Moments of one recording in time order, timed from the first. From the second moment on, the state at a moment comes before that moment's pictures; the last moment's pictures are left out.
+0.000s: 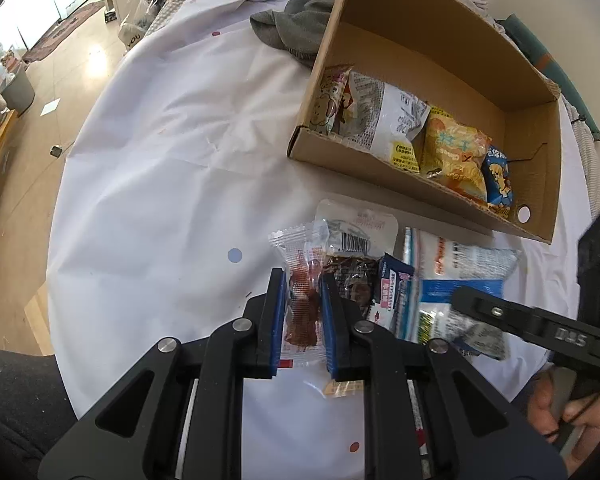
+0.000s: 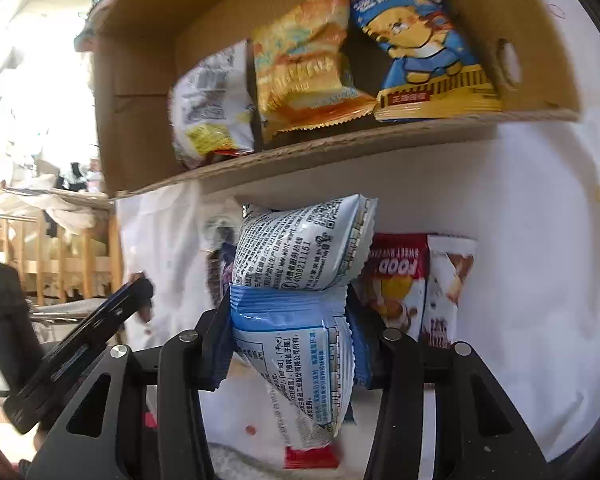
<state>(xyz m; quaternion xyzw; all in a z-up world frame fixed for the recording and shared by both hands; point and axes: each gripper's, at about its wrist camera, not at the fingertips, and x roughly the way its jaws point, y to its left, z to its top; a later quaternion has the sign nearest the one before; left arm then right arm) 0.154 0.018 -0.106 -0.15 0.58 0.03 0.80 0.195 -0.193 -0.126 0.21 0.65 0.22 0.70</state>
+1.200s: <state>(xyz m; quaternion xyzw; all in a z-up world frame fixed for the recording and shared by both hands) 0.216 0.030 0.004 -0.13 0.47 -0.02 0.87 0.245 -0.234 -0.042 0.29 0.50 0.29 0.77</state>
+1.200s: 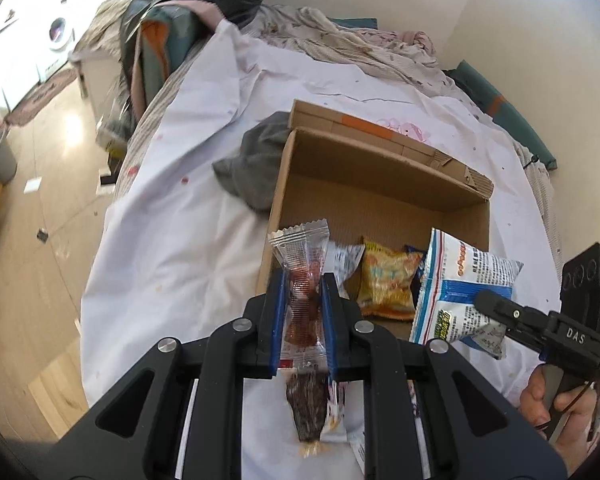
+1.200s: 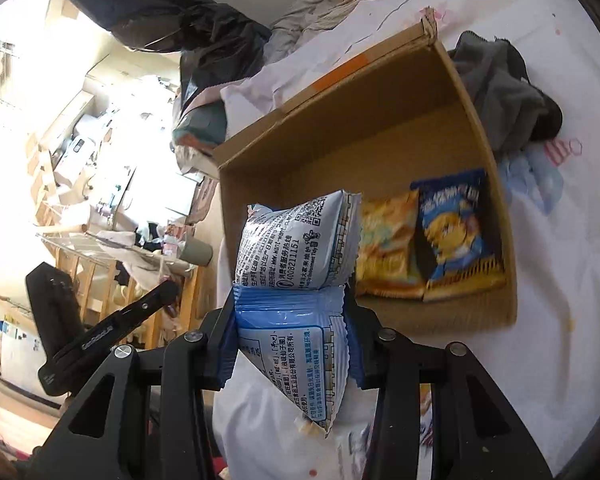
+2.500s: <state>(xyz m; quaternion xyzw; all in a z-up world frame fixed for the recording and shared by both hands) 0.330 -0.025 -0.070 -0.08 0.50 -0.06 0.86 0.336 -0.246 -0.054 0.28 0.50 0.30 0.76</state>
